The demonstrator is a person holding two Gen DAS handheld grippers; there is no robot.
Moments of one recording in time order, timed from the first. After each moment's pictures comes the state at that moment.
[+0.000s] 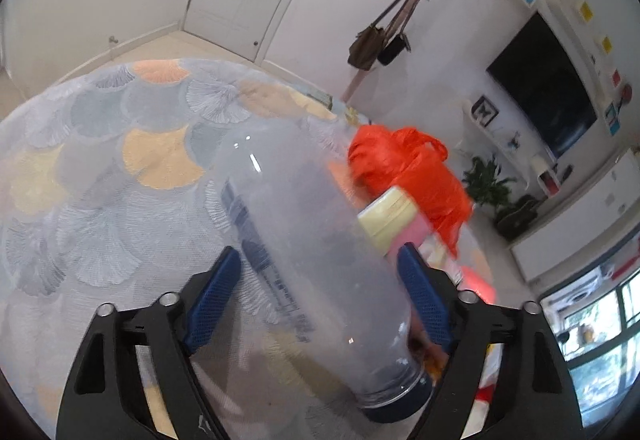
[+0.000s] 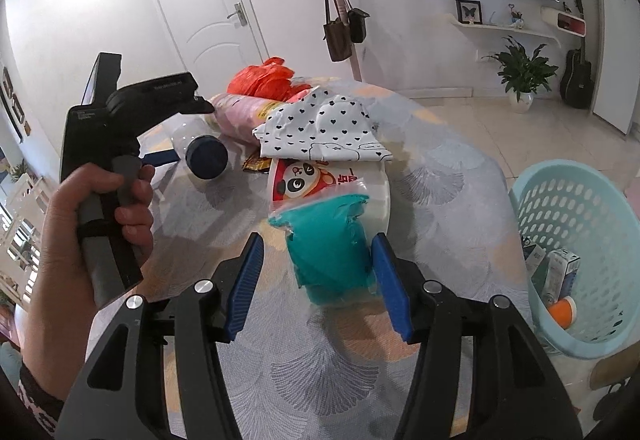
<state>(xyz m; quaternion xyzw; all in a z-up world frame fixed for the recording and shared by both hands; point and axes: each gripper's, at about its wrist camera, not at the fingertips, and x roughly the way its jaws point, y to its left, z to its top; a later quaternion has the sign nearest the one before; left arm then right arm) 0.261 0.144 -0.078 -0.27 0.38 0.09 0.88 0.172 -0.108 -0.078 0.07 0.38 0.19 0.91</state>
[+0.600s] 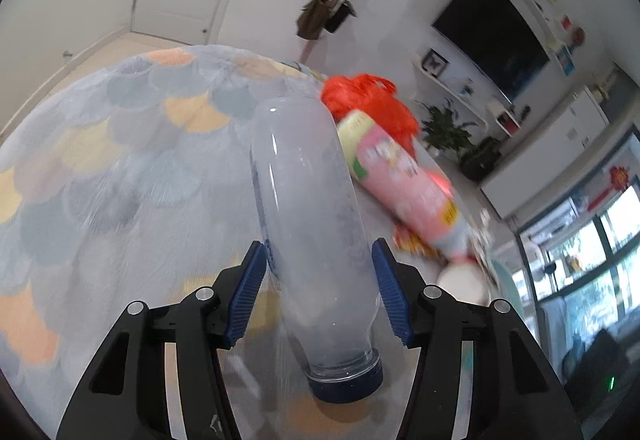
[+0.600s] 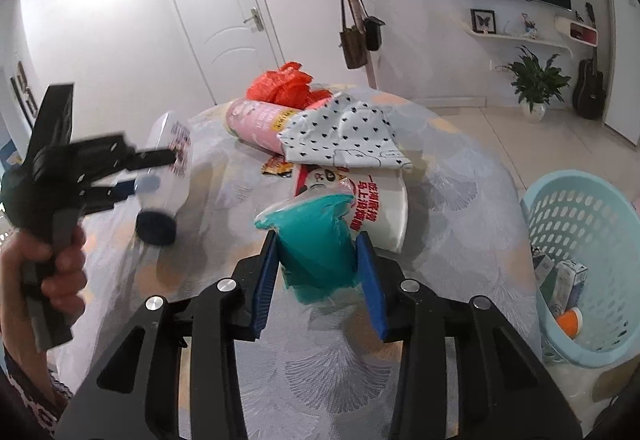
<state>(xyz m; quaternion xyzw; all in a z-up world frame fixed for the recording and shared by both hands) 0.168 0.156 -0.057 -0.23 0.41 -0.03 0.88 0.164 -0.110 -0.073 0.07 0.35 0.22 0.91</state>
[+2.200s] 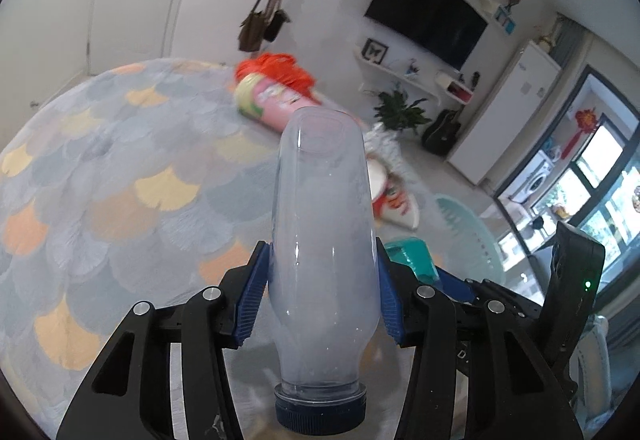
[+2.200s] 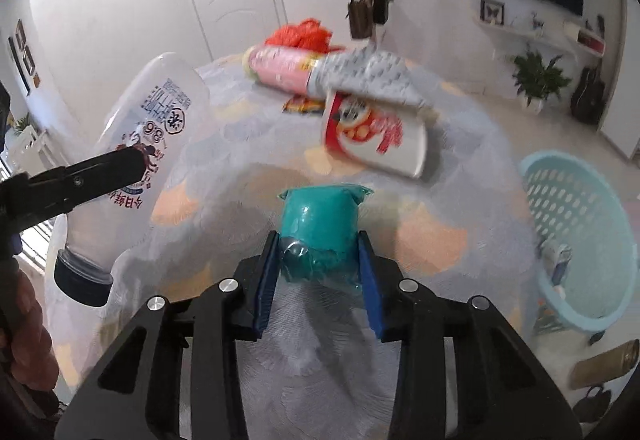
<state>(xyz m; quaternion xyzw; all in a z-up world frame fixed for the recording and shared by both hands) 0.089 0.082 -0.042 -0.16 0.37 -0.10 0.91 0.121 -0.093 -0.075 0.01 0.39 0.20 0.90</state>
